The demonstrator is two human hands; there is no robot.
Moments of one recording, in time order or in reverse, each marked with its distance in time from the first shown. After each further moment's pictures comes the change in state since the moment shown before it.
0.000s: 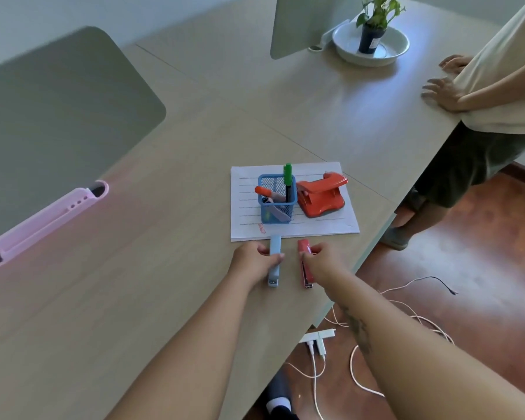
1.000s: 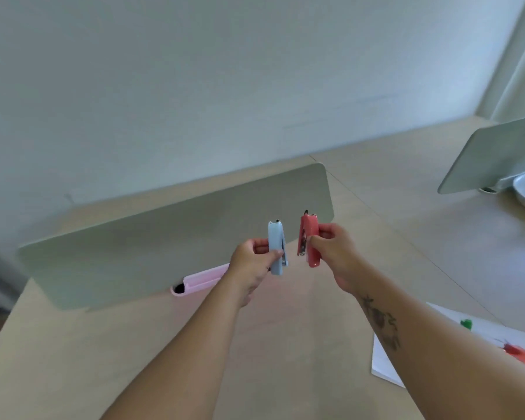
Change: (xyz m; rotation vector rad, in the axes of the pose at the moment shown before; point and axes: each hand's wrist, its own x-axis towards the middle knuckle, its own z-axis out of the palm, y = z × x) left_hand -0.037 0.000 -0.311 -0.660 0.518 0.190; right_hand -0.085 -0.317 0.126 0.314 -0.427 -0.624
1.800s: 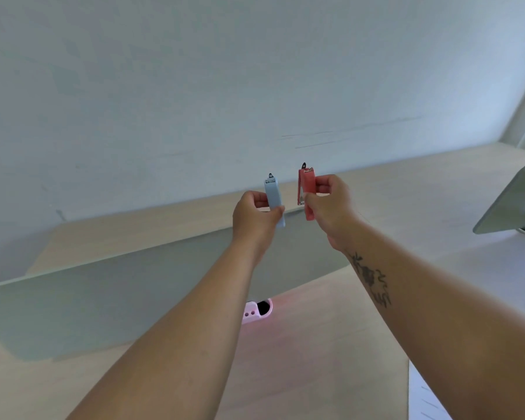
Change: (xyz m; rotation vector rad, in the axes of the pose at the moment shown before) left_hand 0.131 0.107 0.000 0.087 0.311 0.345; right_hand 0.140 -0.108 0.053 -0.030 0.097 -0.291
